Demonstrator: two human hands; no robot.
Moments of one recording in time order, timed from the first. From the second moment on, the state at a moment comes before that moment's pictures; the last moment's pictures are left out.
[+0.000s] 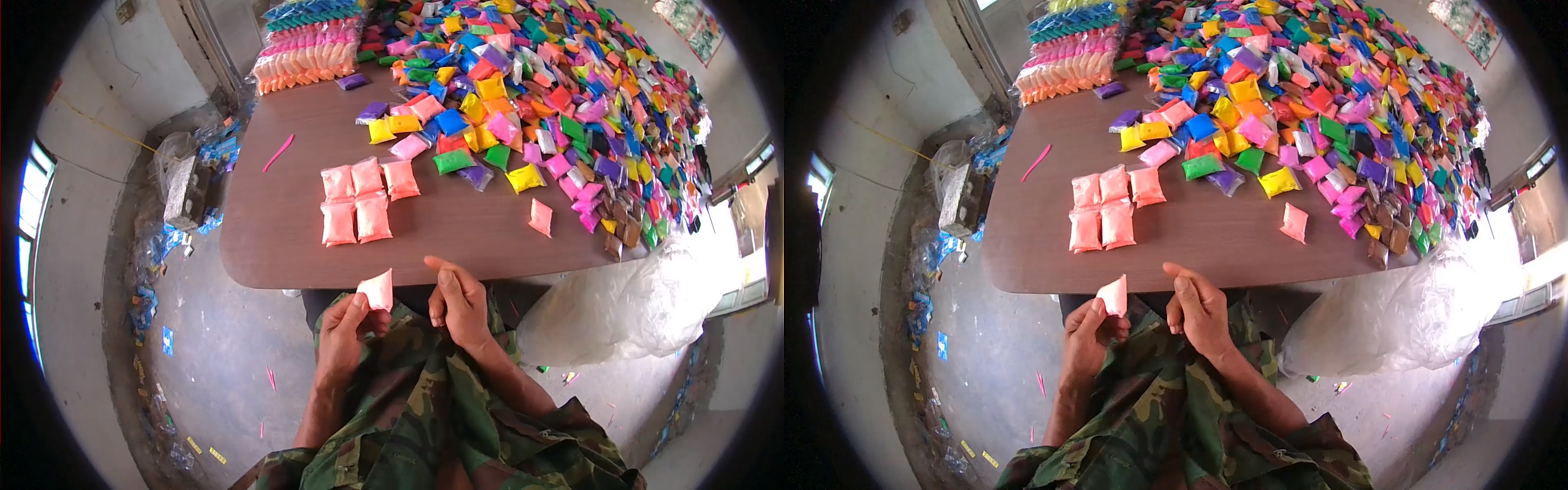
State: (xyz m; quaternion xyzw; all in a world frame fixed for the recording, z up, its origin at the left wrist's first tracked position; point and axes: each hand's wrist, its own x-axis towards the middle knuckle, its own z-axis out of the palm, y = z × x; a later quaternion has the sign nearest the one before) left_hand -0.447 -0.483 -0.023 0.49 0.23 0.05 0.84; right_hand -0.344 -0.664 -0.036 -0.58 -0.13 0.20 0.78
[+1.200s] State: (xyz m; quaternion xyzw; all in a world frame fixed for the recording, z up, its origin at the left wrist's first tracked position) left_hand -0.445 -0.505 0.000 0.66 0.18 0.11 0.72; right_hand -0.354 -0.660 -0.040 -0.63 -0.26 0.14 0.72
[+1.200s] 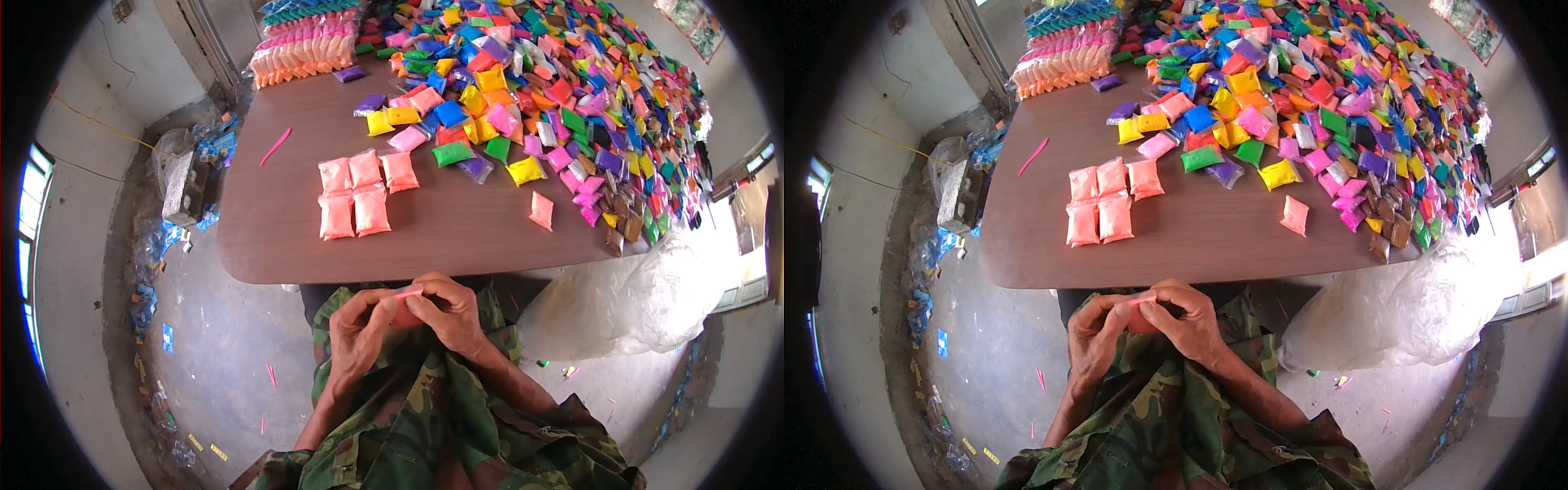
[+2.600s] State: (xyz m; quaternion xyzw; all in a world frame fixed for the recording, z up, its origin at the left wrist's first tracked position) left_hand -0.442 -0.500 -0.022 0.72 0.13 0.15 0.66; right_hand -0.355 -0.656 -0.029 -0.68 -0.29 0.06 0.67
